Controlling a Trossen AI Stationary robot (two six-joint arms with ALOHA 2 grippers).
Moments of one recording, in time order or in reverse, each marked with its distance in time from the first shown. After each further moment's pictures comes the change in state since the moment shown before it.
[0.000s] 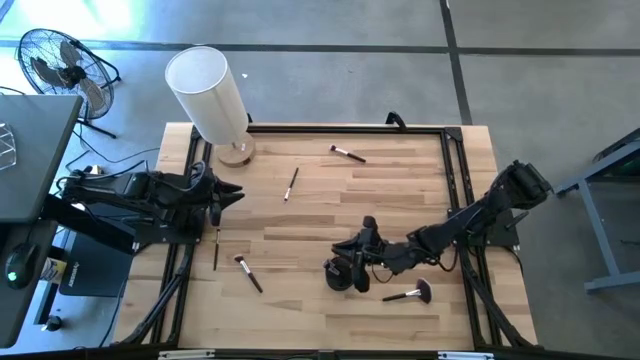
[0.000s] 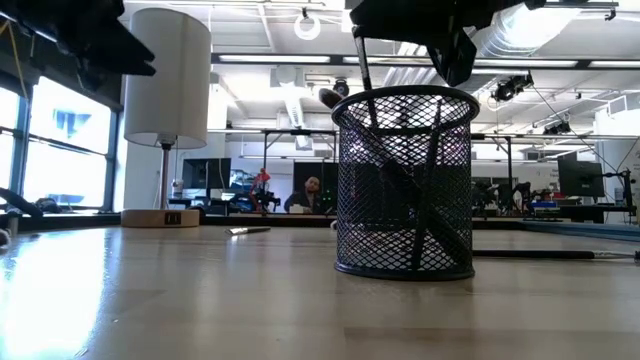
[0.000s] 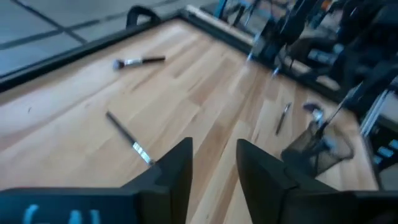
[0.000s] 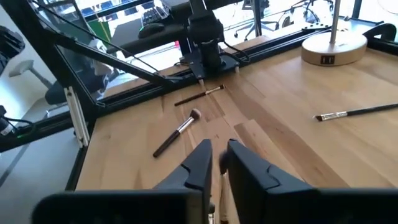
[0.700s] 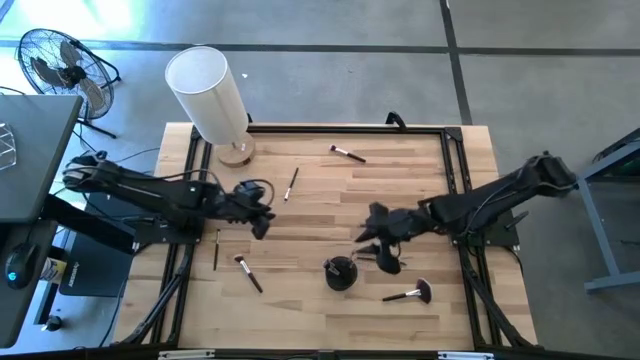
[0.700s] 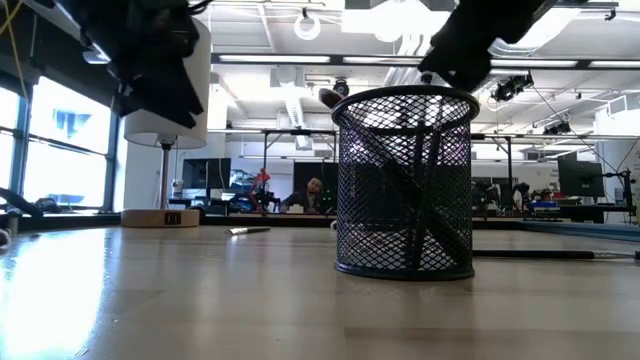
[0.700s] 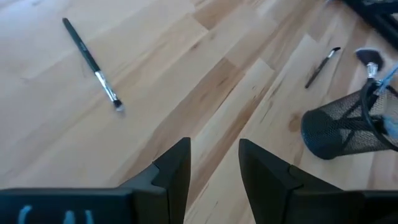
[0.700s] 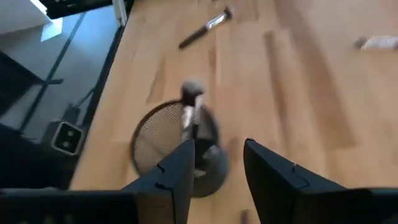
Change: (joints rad) left arm 0.000 0.677 0.161 0.105 0.106 -0.291; right arm -0.200 -0.277 0.000 -0.584 -0.598 -0.144
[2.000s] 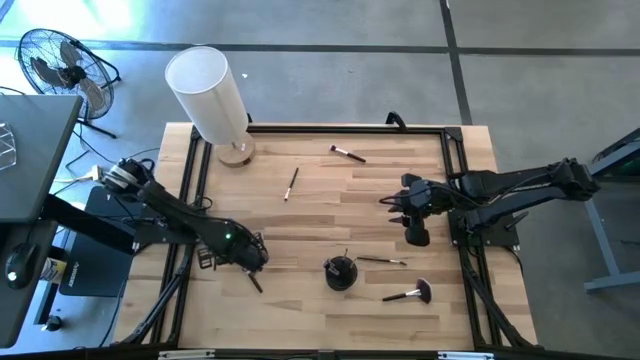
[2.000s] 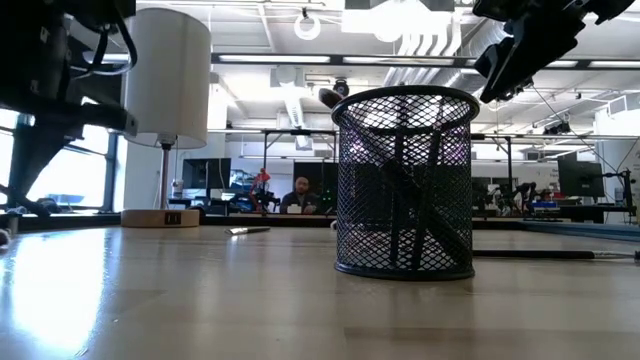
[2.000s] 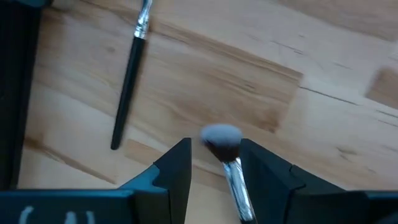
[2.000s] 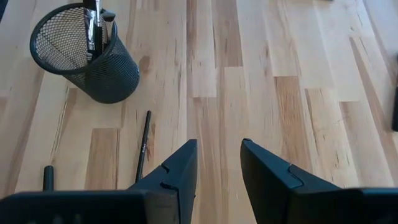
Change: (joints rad) left arm -0.318 0.479 0.183 -0.574 0.327 -1.585; right arm -0.186 -0.295 0.000 -0.552 0.035 -0.220
